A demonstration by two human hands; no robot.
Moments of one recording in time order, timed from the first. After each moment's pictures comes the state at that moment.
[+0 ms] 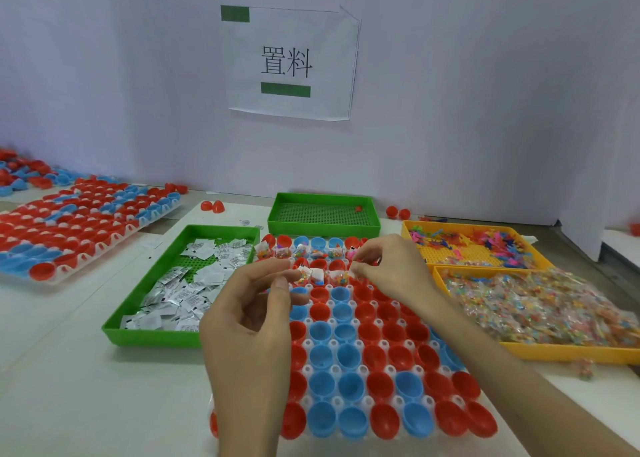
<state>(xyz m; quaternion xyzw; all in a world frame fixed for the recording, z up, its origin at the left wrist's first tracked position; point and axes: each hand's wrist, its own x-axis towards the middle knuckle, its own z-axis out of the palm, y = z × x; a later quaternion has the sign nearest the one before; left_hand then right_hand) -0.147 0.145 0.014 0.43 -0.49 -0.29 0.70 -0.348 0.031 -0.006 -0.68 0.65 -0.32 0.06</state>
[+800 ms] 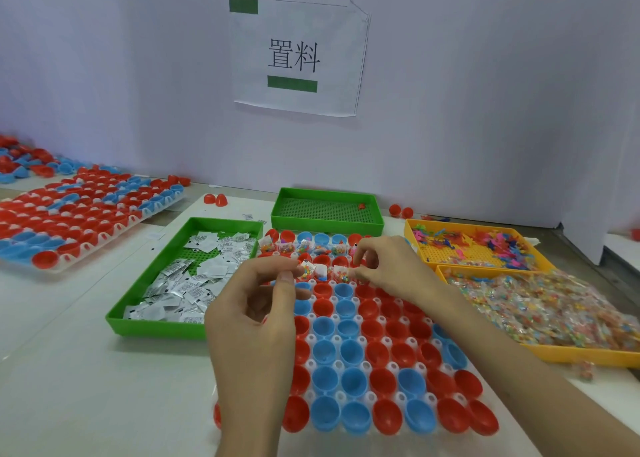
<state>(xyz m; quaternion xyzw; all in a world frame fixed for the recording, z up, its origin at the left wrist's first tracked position) -0.143 0.145 0.015 0.45 -0.49 -0.28 0.69 -0.352 0.021 -0.010 -0.75 0.61 -0.23 0.06</state>
